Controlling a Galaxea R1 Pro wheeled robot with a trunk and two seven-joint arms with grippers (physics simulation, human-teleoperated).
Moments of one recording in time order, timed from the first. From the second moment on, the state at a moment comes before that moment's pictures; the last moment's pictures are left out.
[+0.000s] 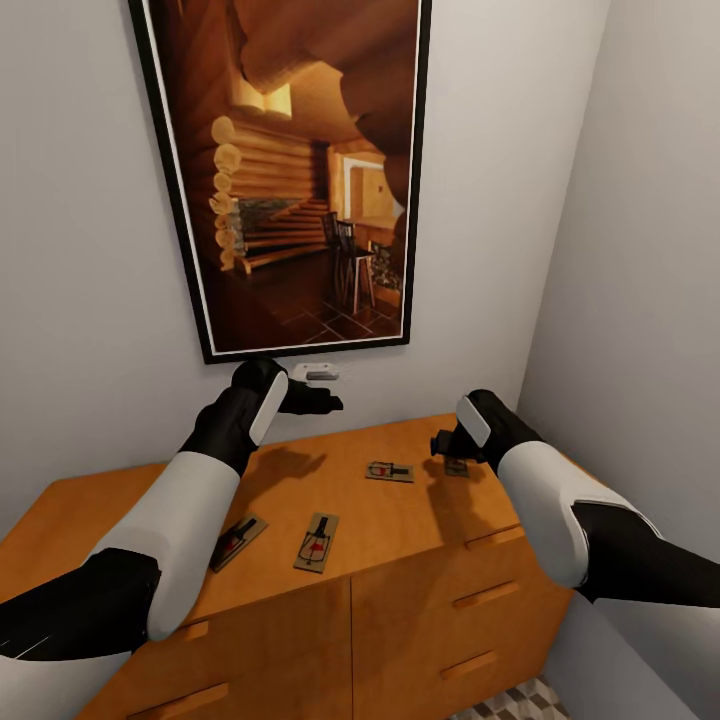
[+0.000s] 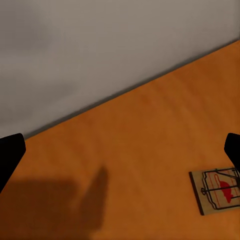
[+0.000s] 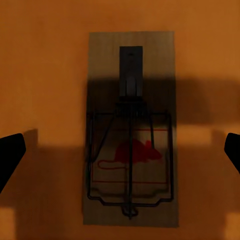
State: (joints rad) left arm -1.14 -0.14 -0.13 -0.83 0.15 1.03 -0.06; right arm -1.24 0.08 -0.14 -0.31 -0.19 0.90 -0.35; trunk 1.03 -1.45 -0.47
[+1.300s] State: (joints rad) left arm -1.14 -0.14 -0.13 -0.83 0.15 1.03 -0.06; right arm -1.24 0.08 -0.14 -0.31 -0.18 0.90 -0.35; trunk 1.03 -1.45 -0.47
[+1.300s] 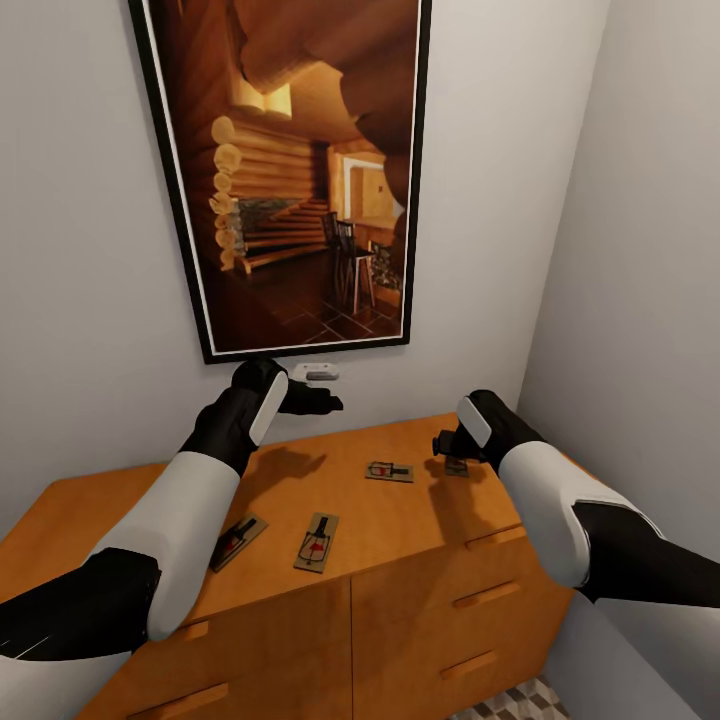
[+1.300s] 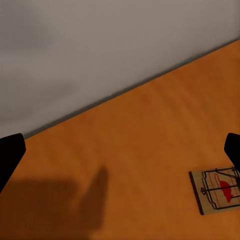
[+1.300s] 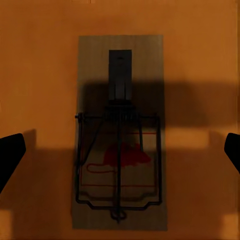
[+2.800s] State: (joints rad) left arm -1.14 -0.14 -0.13 -0.83 0.15 1.03 -0.06; right arm -1.24 0.08 -0.13 -0.32 -0.17 0.91 -0.35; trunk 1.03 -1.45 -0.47
